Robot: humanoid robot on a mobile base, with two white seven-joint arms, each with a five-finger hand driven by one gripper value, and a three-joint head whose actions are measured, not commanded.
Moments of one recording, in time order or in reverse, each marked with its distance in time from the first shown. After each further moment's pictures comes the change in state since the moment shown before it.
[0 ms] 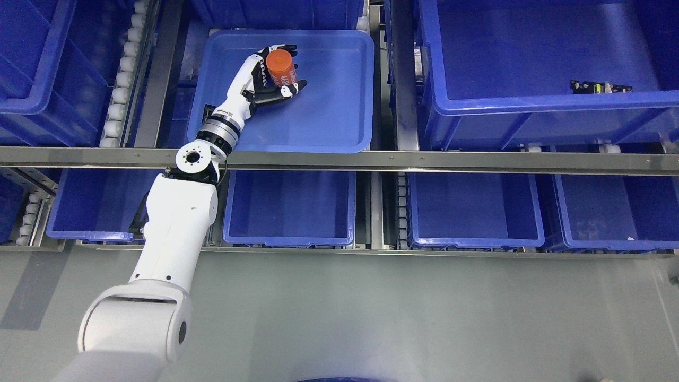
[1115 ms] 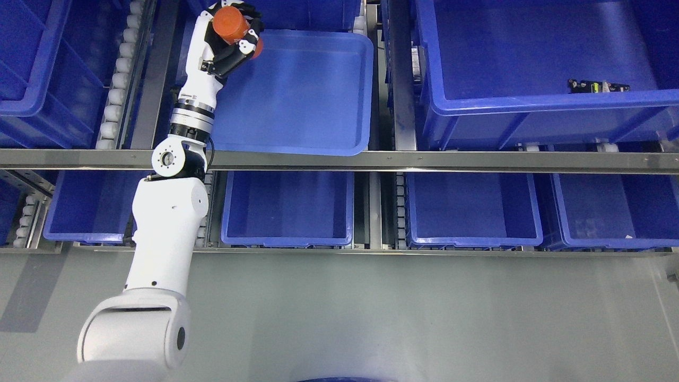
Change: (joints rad) left arm 0.058 -0.001 0.082 -0.200 0.247 -0.240 -0.045; right arm 0.000 0.000 0.000 0.000 0.000 0.000 0.000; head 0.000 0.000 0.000
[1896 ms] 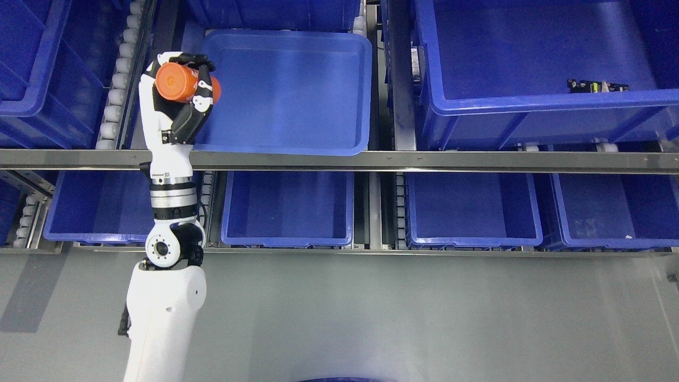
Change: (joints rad) left arm 0.478 0.000 -0.079 -0.585 0.039 -0.051 0.308; right arm 0.000 0.000 0.000 0.000 0.000 0.000 0.000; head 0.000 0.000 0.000
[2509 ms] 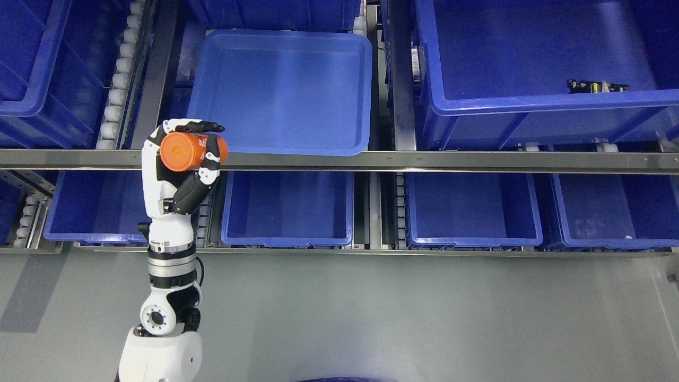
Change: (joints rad) left arm 0.246 0.000 0.000 -0.164 0.002 -0.118 -0.095; right arm 0.000 0.000 0.000 0.000 0.000 0.000 0.000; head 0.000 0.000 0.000
